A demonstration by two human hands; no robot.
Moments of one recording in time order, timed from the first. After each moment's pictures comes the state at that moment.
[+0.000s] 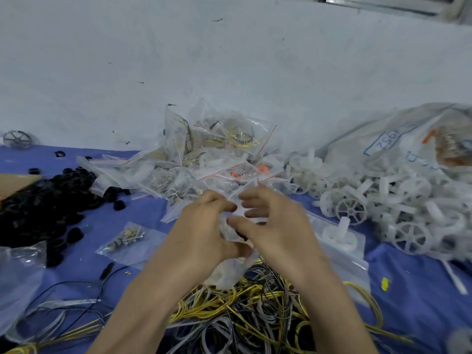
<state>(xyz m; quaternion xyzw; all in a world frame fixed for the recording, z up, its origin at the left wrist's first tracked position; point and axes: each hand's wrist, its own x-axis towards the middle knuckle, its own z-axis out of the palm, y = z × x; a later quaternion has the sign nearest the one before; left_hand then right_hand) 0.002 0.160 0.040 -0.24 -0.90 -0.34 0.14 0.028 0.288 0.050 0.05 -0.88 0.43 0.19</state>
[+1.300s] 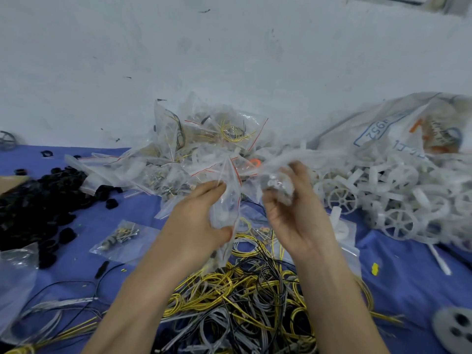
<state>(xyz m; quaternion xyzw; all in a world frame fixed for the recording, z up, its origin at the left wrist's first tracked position) 0.002 0.157 0.036 -0.21 -0.89 -0.38 0.09 0.010 0.309 0.052 0.08 -0.27 0.96 0.09</state>
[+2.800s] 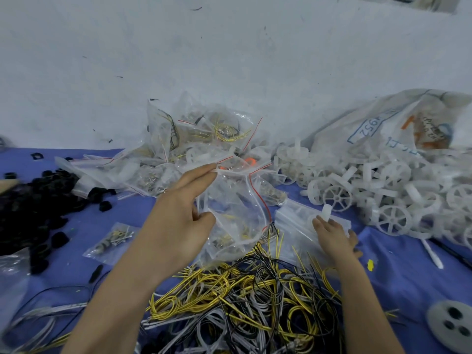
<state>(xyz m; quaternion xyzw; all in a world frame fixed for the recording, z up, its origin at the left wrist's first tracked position) 0.002 0.146 0.040 -0.25 -0.83 -0.49 0.11 -0.033 0.458 -0.074 -0.35 -0.86 0.37 0.08</state>
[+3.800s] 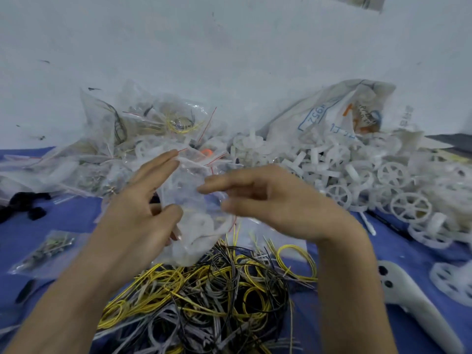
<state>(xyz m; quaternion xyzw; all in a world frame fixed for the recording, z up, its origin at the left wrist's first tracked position) 0.009 0.170 0.038 -0.24 -0.76 -0.61 0.04 0.063 0.362 0.083 0.22 -0.86 0.45 0.05</state>
